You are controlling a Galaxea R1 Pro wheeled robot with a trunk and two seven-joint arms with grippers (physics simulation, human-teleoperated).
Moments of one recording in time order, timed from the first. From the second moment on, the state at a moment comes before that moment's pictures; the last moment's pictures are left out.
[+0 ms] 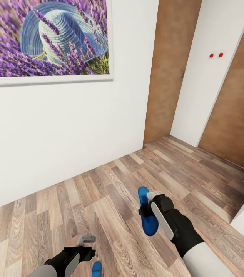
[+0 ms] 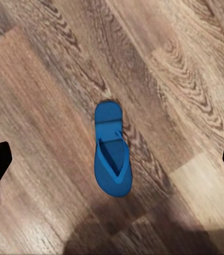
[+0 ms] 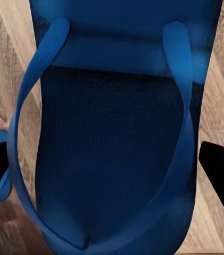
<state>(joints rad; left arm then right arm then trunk) -0.59 -0.06 -0.05 -0.17 0.06 0.19 0.00 -0.59 0.03 0.35 -1.09 -0.32 1.04 -0.26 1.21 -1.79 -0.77</state>
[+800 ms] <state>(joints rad) -0.59 -0.06 -0.05 -0.17 0.06 0.19 0.01 -0.59 0.03 0.36 -1.13 -0.32 1.04 -0.28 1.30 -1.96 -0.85</state>
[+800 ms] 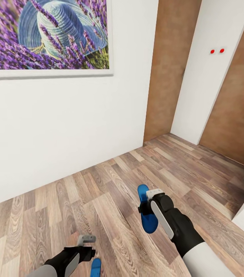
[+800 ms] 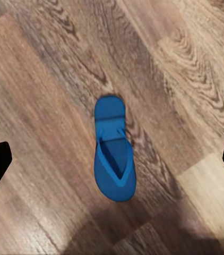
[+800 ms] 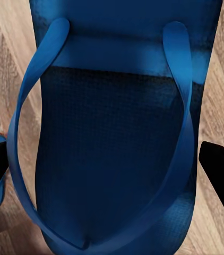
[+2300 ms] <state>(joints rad) -0.59 -0.06 -0.05 -0.16 0.06 0.19 0.00 -0.59 0.03 0.36 -1.13 -0.31 1.04 -0.28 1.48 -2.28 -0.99</state>
